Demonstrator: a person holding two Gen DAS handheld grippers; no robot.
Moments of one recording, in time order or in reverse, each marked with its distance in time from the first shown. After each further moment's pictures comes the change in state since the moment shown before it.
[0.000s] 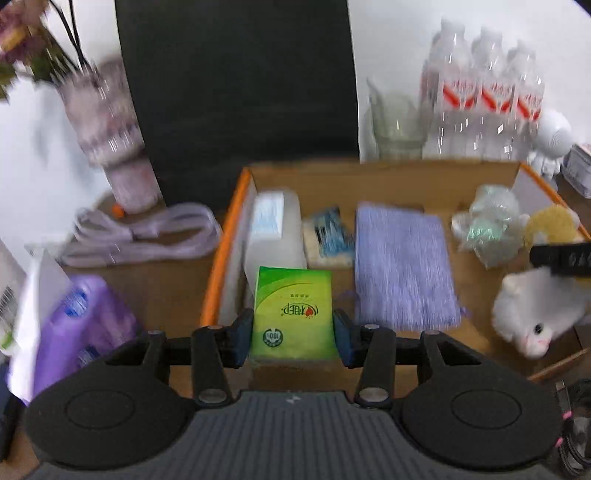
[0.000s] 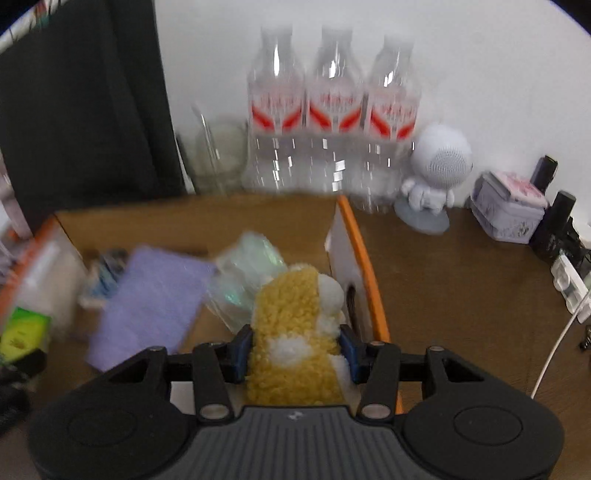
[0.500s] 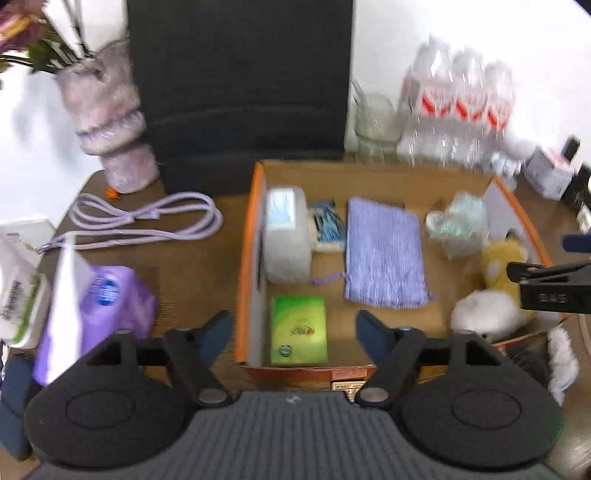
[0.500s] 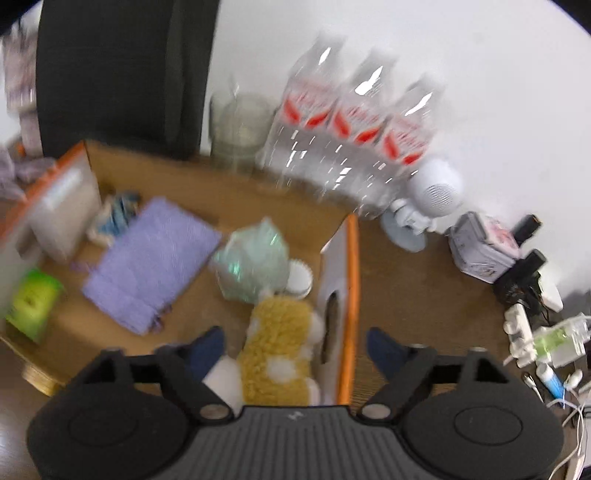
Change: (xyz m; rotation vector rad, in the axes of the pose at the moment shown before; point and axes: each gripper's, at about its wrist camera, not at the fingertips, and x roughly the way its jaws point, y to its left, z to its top) left arm -0.064 0.042 0.027 -0.010 0.082 -0.119; right arm -0.065 0.014 0.015 -0.224 0.053 -0.076
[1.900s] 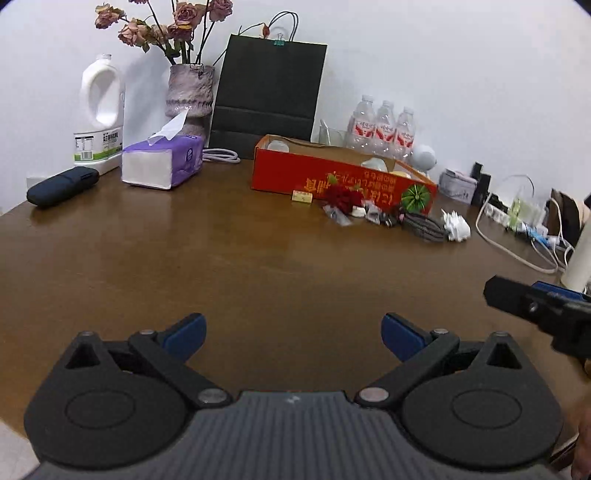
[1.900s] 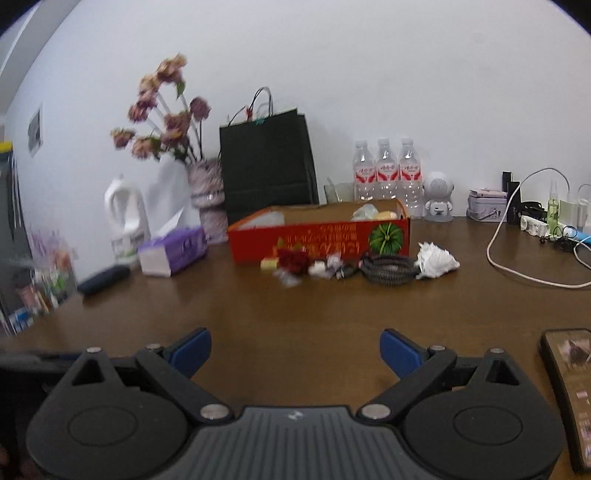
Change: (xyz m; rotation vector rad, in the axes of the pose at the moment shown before) left arm -0.135 -0.009 -0.398 -0.117 -0.416 -0.111; right arm -0.191 0.066 -0.406 0.195 -0.561 0.345
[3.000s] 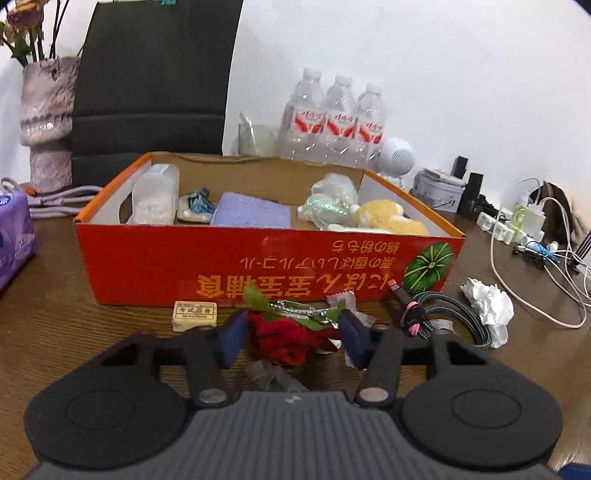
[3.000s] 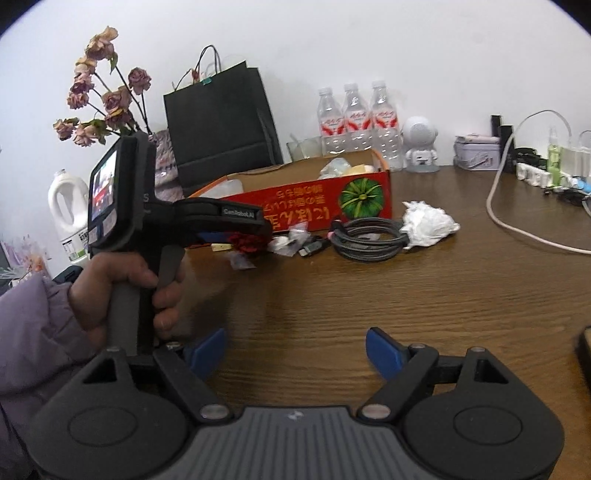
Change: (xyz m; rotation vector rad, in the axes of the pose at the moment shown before) left arm 0.248 -0.047 0.133 0.119 0.026 -0.210; right arm 0.096 -0.041 0.024 0.115 0.132 -0.040
